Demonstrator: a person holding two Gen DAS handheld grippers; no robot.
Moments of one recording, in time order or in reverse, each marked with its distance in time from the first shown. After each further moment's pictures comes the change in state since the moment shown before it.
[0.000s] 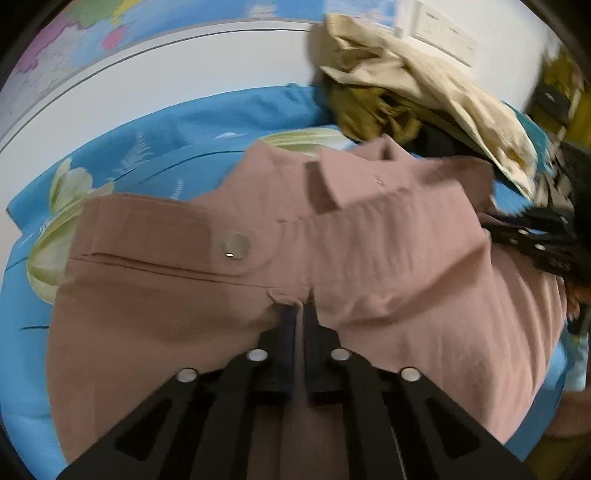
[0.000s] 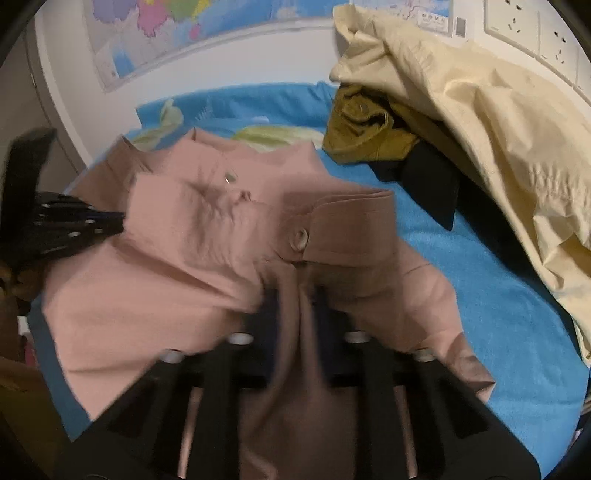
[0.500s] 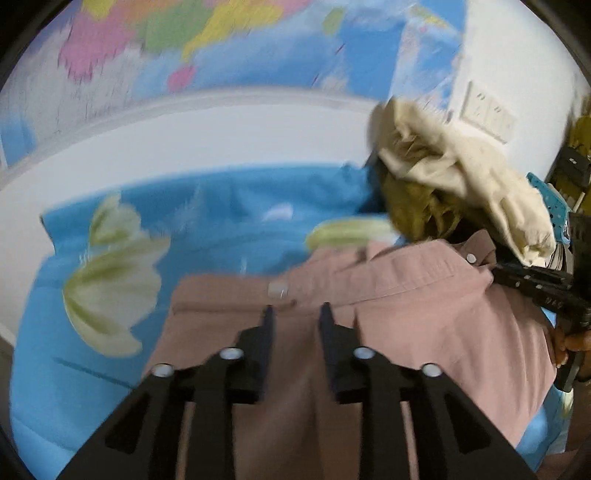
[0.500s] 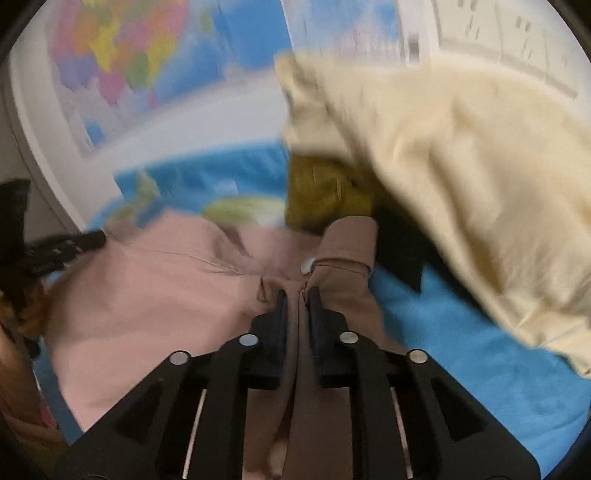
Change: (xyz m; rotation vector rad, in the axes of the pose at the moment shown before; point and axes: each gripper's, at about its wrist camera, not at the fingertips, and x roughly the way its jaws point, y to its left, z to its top) left arm -0.027 0.041 0.042 -0.128 -0.153 0.062; right arm 0.025 -0.037 0.047 0.136 -0.086 -0.018
